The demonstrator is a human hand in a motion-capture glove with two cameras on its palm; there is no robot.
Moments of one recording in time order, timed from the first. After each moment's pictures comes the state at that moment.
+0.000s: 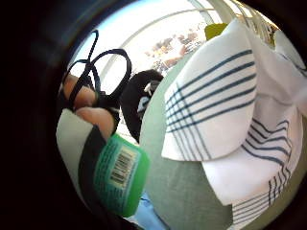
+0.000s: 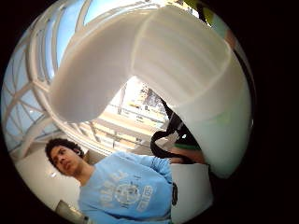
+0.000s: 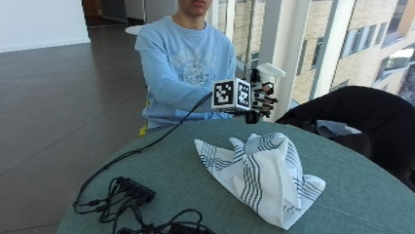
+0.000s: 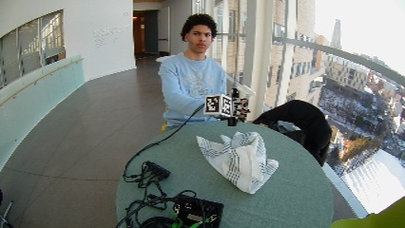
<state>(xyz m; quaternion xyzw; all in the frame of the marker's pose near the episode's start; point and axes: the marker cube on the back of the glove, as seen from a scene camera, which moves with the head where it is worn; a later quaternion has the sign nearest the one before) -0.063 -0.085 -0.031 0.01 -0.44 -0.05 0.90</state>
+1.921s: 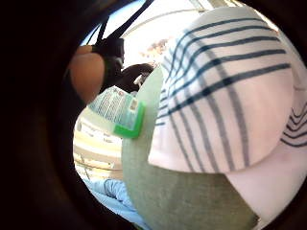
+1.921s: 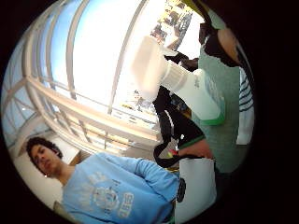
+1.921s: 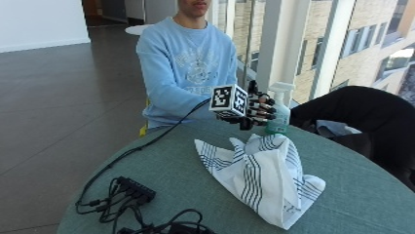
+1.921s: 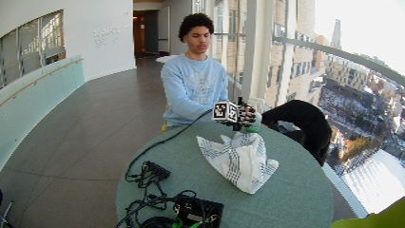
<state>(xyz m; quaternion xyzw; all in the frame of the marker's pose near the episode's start) -0.076 -0.051 0.014 0.02 -0.36 -0.03 0.93</state>
